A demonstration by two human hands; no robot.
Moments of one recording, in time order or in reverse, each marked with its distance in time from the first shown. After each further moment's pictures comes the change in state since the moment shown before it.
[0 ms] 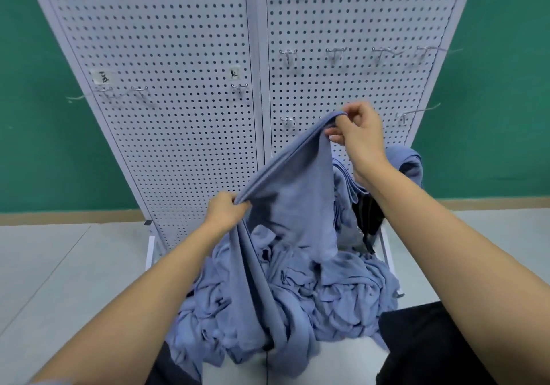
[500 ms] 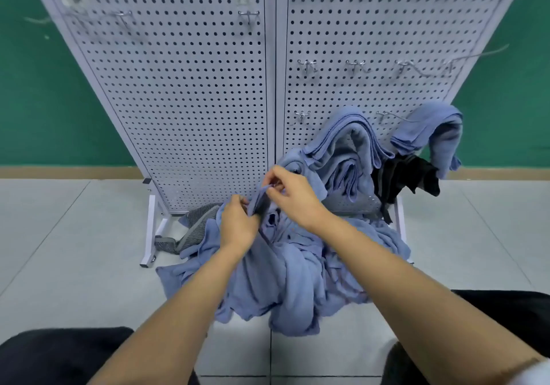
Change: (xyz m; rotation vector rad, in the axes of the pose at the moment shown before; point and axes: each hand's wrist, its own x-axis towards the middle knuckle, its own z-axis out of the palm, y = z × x) left_hand -0.017 -0.083 0.085 -0.114 0.125 -0.119; right_hand -0.094 0.142 0.073 -0.490 -0.665 0.005
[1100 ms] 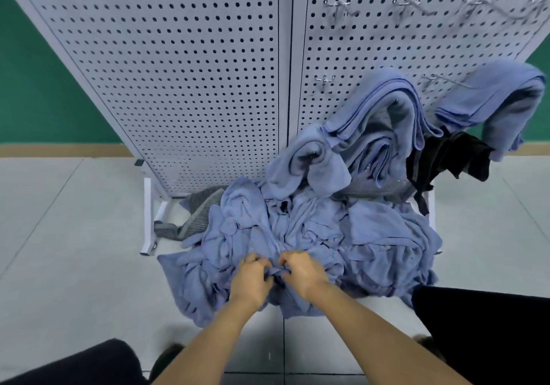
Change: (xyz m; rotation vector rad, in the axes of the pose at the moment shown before) left_hand -0.024 -0.144 0.069 0.512 -0.493 0.041; right_hand -0.053 0.148 0.133 -0.440 -0.429 0.401
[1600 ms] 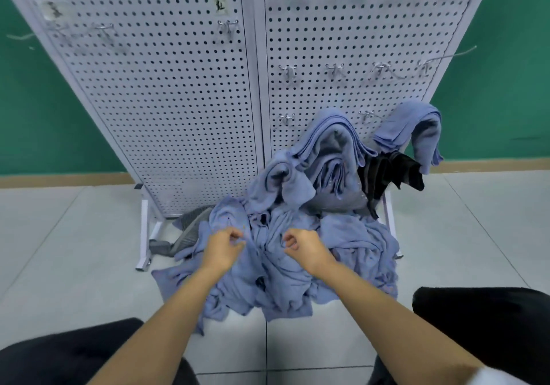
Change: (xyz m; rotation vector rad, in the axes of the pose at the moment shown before) left_hand -0.032 0.056 -0.107 -0.265 0.193 0.000; right_hand -0.068 0.009 -0.104 0.237 0.174 0.021
